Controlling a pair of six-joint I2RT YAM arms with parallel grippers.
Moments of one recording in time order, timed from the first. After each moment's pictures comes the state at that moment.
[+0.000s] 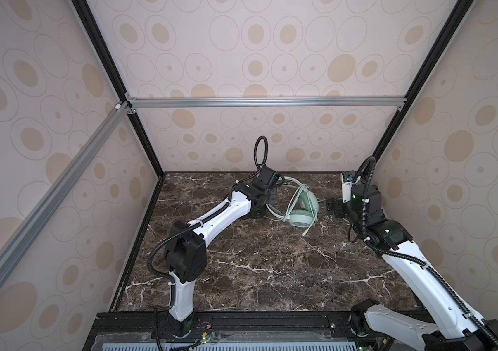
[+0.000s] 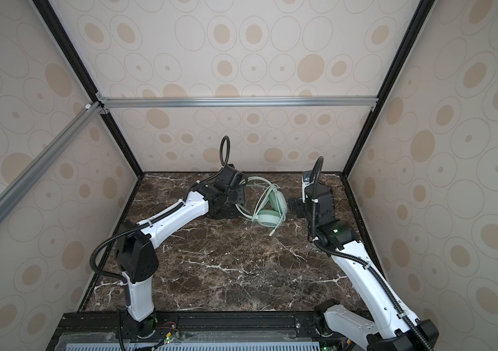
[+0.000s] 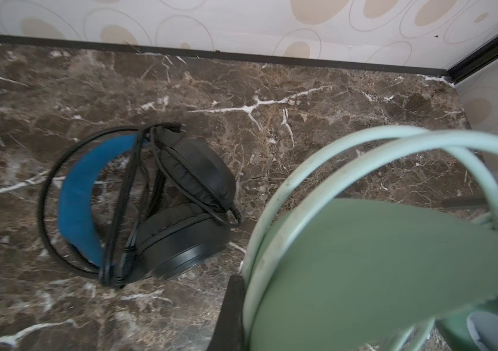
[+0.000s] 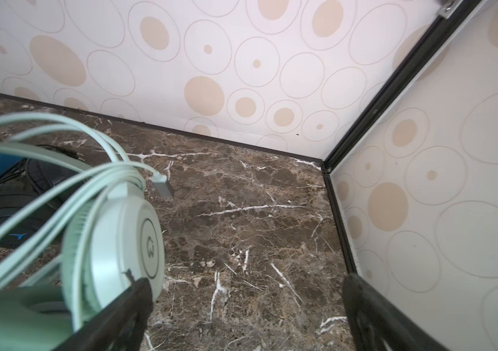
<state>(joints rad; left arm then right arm) -0.71 1.98 1.83 -0.67 -0.27 -0.60 0.36 1.05 1.12 -0.51 0.45 -0.06</state>
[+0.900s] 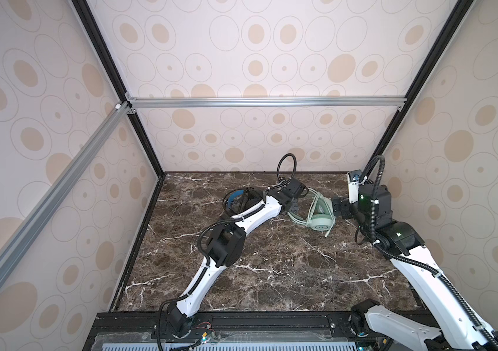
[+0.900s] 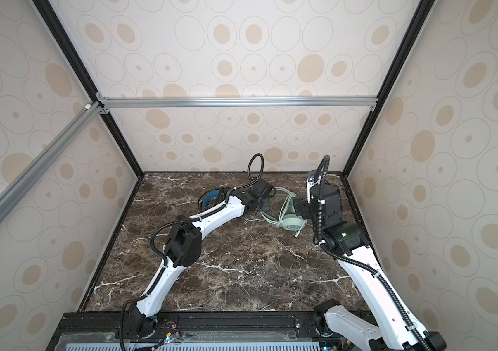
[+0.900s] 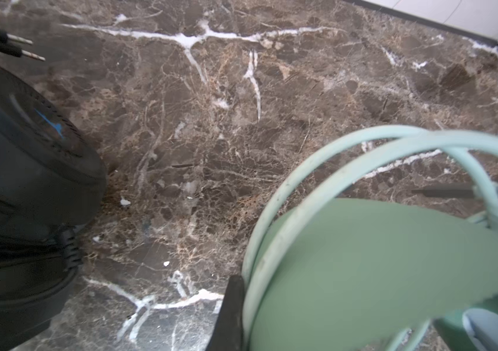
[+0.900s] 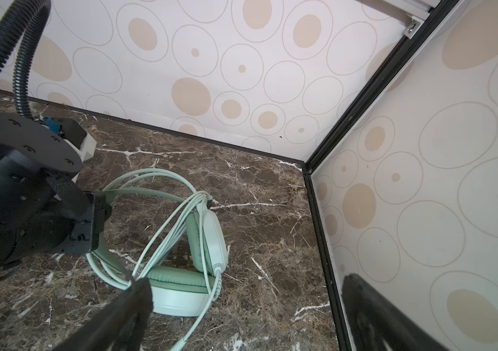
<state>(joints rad) -0.78 2.42 2.21 -0.70 -0.27 -0.80 0.36 1.01 1.16 -0.60 0.47 -0.11</state>
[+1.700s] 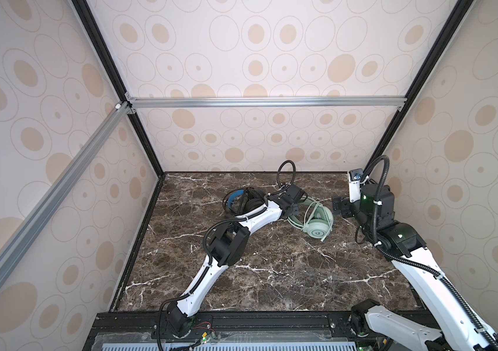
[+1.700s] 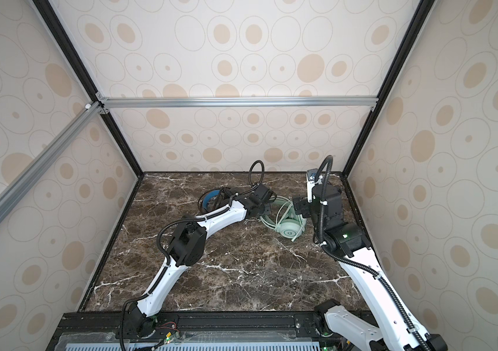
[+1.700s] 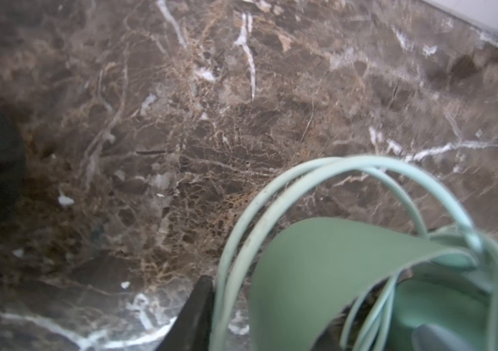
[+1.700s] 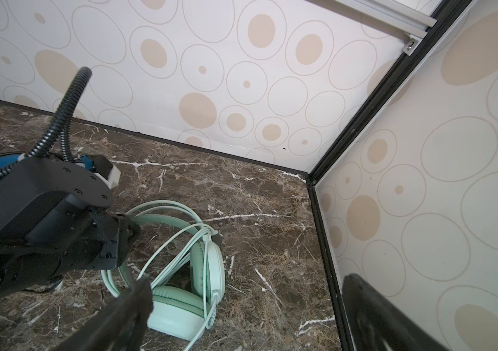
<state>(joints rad) -0.78 2.46 2.13 -0.56 -0.23 -0.84 0.36 1.00 1.16 -0.56 0.44 -0.12</state>
